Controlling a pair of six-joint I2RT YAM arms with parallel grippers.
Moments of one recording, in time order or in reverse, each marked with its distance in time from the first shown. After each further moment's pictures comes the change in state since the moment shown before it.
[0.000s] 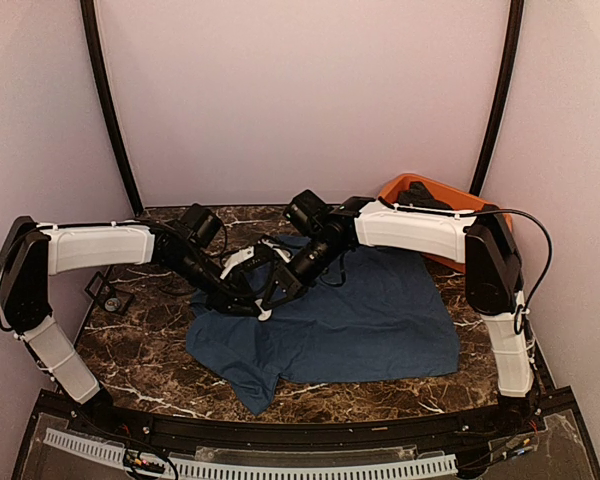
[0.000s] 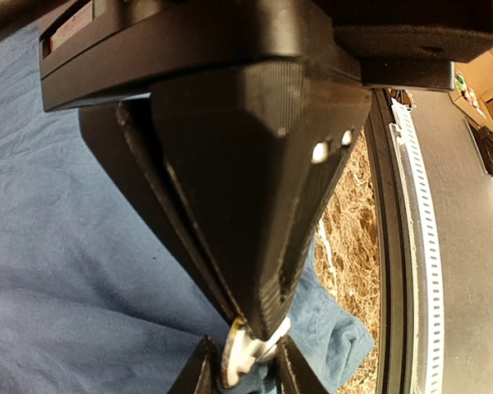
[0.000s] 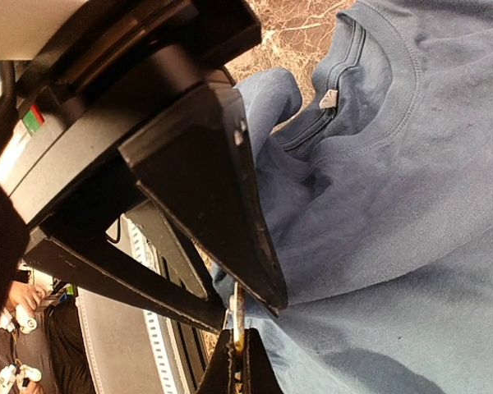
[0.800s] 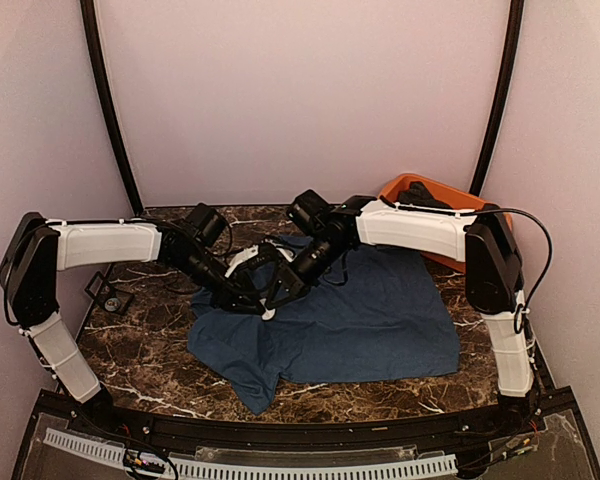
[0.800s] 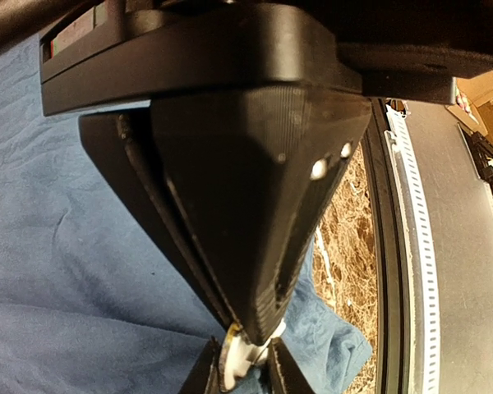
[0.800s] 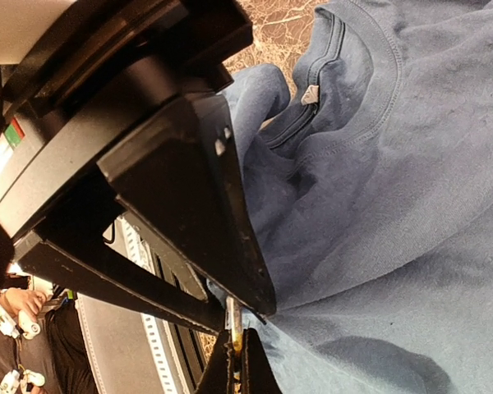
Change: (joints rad) left arm 0.000 0.050 0.037 0.000 0.027 -0.007; right arm -0.011 0.000 0.000 -0.023 0.015 0.006
